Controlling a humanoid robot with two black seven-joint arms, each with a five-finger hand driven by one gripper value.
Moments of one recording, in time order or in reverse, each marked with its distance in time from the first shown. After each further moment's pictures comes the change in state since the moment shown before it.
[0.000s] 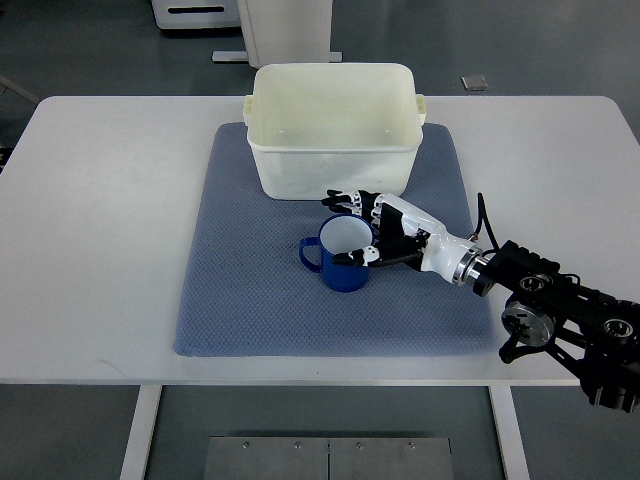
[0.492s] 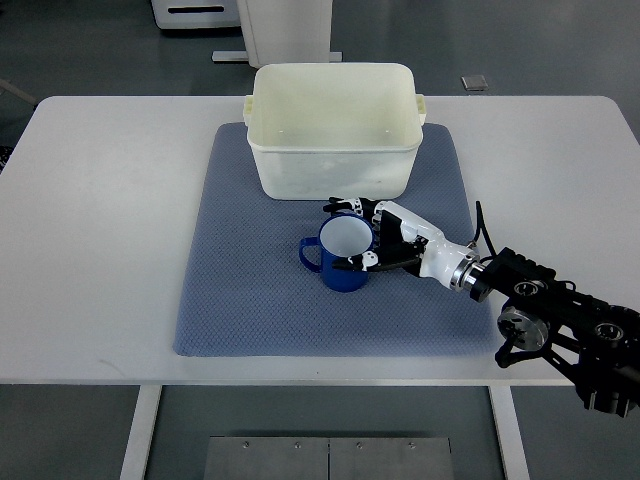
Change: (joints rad) left arm 0.000 0.000 0.000 0.000 0.000 0.000 0.000; right arm -0.010 0.023 0.000 -0.047 -0.003 -0.003 0.000
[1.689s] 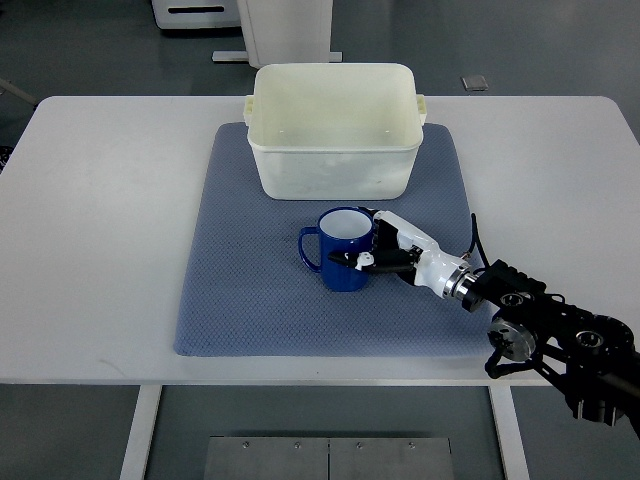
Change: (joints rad) left arm 0.000 0.000 0.000 0.000 0.000 0.000 0.000; right arm -0.006 0.048 -0.031 -0.072 0.003 -0.024 0.066
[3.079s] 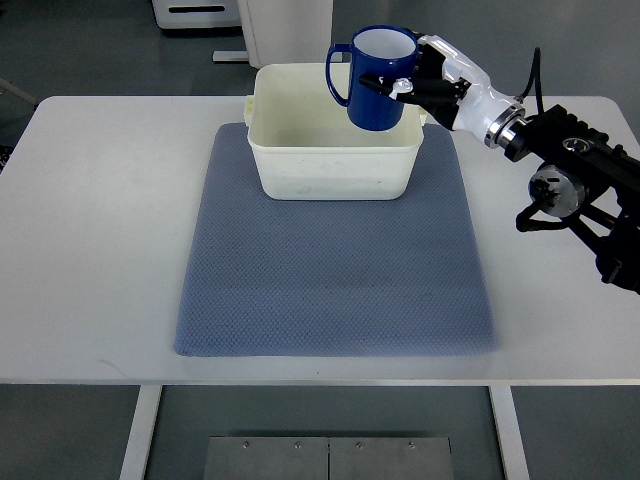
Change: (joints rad) left arm 0.000 0.000 0.000 0.000 0.000 0.000 0.000; right arm 0.371 -0.084 0.083 -0.038 0.182 -0.023 -0.124
